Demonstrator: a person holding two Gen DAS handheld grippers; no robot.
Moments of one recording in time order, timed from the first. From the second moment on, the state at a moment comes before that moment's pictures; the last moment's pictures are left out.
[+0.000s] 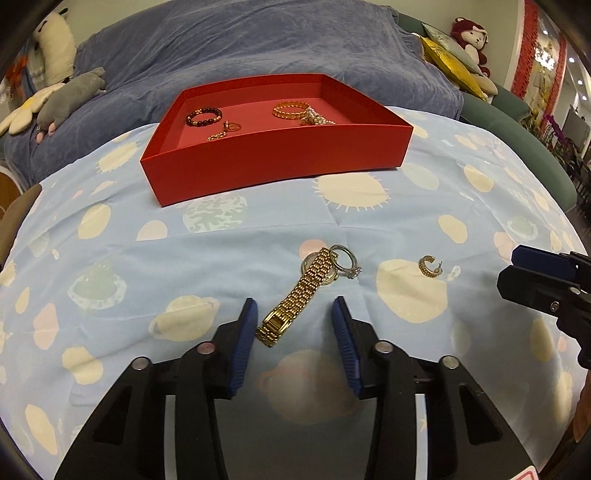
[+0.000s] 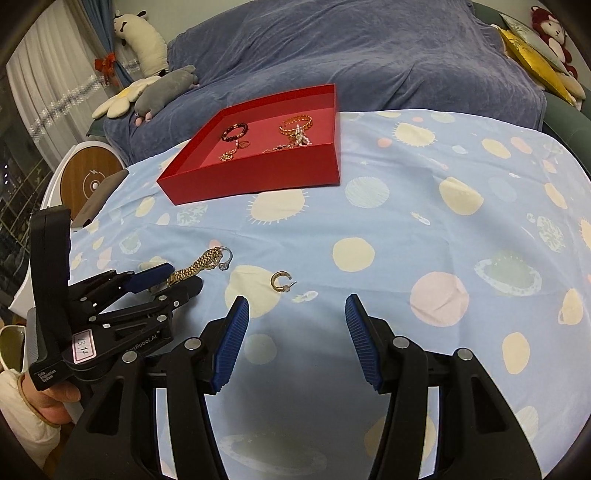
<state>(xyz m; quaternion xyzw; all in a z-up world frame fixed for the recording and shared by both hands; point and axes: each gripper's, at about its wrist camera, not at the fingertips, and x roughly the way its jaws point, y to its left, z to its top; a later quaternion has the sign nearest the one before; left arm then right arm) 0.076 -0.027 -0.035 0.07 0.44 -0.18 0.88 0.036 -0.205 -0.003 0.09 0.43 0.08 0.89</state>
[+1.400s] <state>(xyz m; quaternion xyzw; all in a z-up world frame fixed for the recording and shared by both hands) 0.066 0.027 0.018 -0.02 0.42 -0.18 0.89 0.101 -0.107 -0.037 -0.01 0.44 0.11 0.89</state>
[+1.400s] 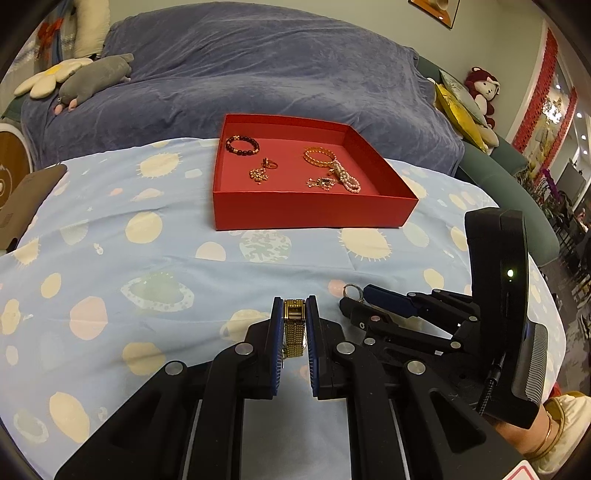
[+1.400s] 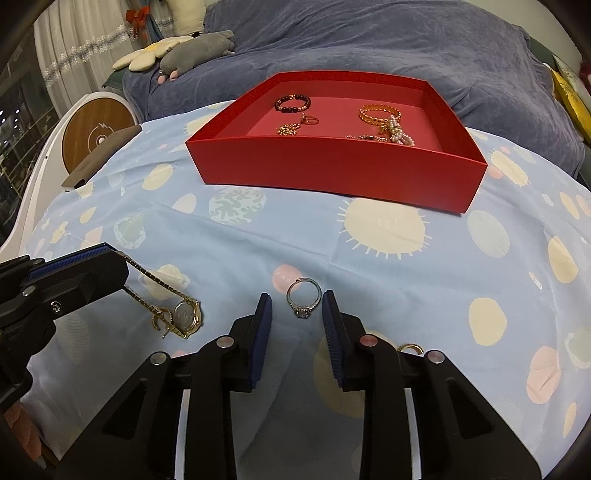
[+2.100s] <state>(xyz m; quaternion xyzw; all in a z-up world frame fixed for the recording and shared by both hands) 0.067 0.026 0.021 -0.02 0.42 -0.18 0.89 0.092 -0.118 -0.016 0.01 0.43 0.12 0.90</state>
